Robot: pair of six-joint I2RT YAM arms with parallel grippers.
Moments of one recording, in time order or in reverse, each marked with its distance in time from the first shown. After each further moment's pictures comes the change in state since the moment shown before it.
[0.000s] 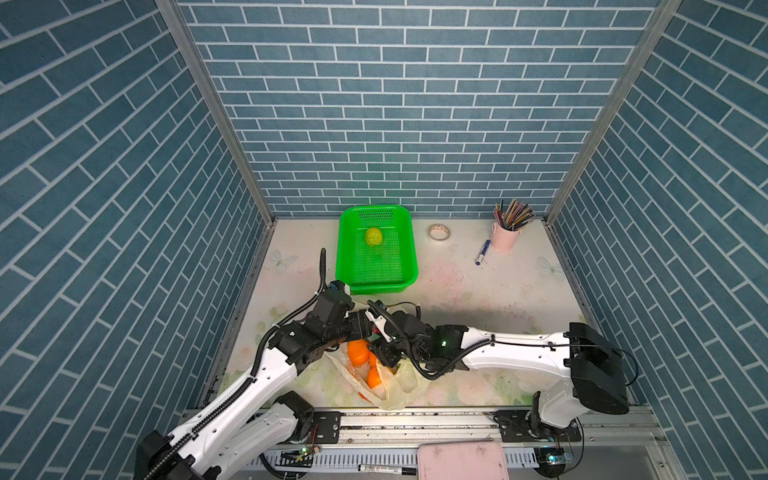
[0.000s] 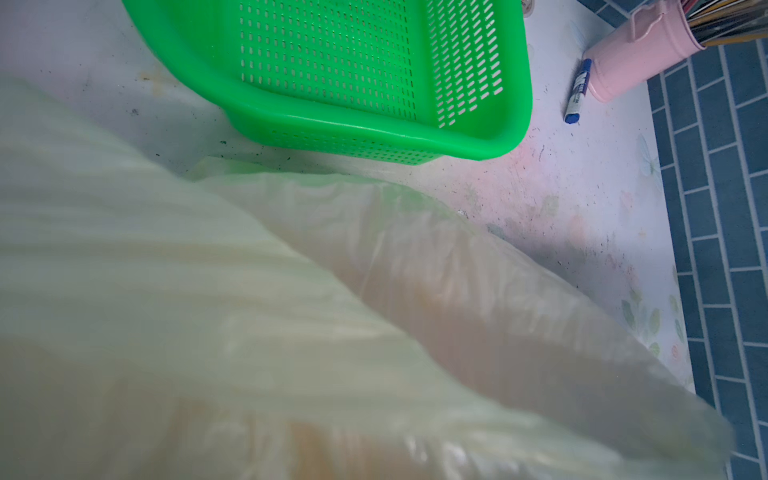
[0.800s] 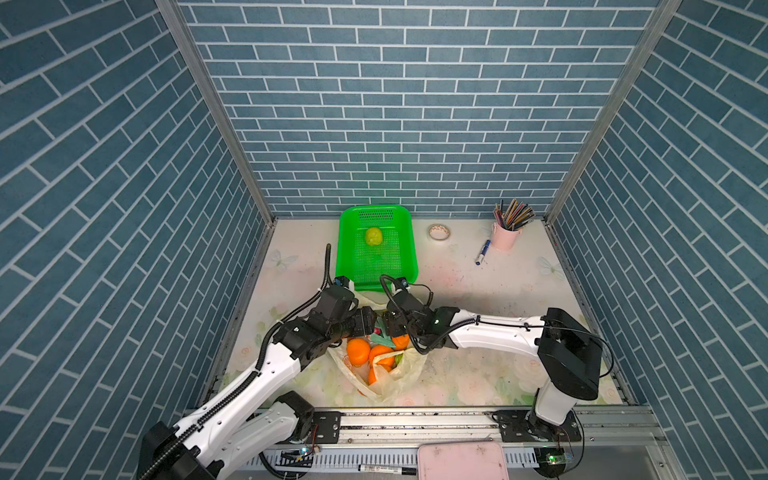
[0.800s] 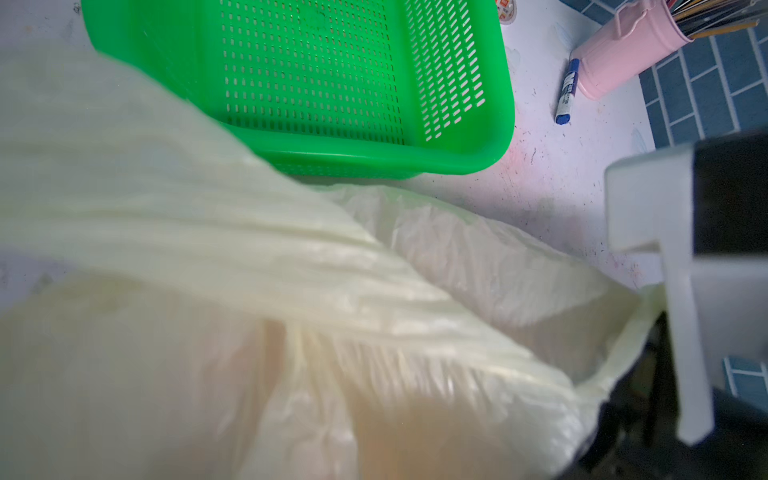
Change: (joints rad) left arm -0.001 0.032 0.024 0.021 -0.023 0.076; right arm -0.172 0.107 0.023 -0.016 0.134 0.282
